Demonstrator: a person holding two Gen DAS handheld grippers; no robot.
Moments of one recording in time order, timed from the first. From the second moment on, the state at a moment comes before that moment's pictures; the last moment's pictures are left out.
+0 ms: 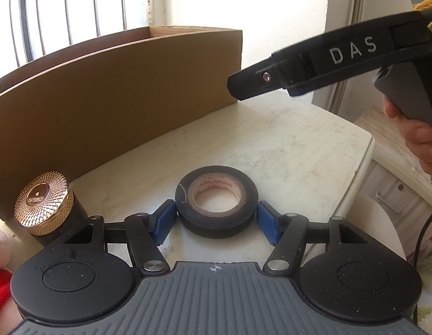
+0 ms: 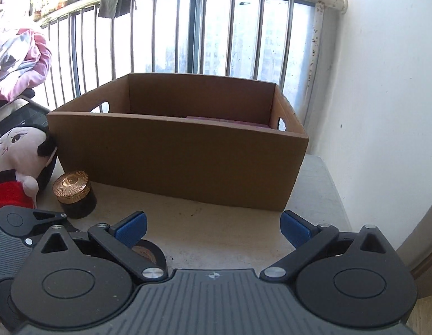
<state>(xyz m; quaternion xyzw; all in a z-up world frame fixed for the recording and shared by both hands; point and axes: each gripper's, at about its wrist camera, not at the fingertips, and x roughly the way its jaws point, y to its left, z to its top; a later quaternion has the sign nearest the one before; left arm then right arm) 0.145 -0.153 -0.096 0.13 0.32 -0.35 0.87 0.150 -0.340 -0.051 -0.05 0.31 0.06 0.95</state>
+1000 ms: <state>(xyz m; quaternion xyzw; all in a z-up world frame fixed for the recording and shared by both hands) 0.154 -0.153 -0.092 0.13 0.32 -0.35 0.87 0.173 -0.317 -0.092 -0.01 0.43 0.14 0.89</state>
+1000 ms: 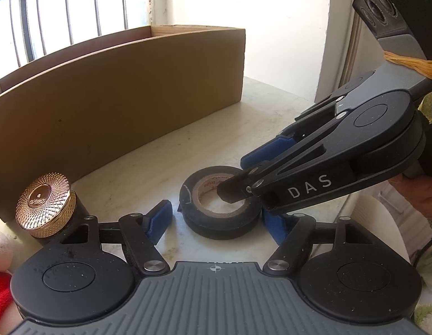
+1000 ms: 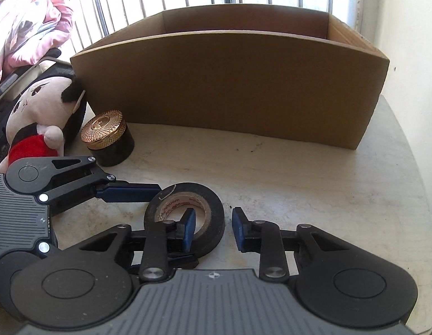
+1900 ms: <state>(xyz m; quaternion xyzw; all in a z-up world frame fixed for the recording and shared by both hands) 0.178 -0.169 -0.045 0.13 0.25 -0.34 0.90 0.170 -0.326 -0.017 0.00 0.32 0.13 0.94</state>
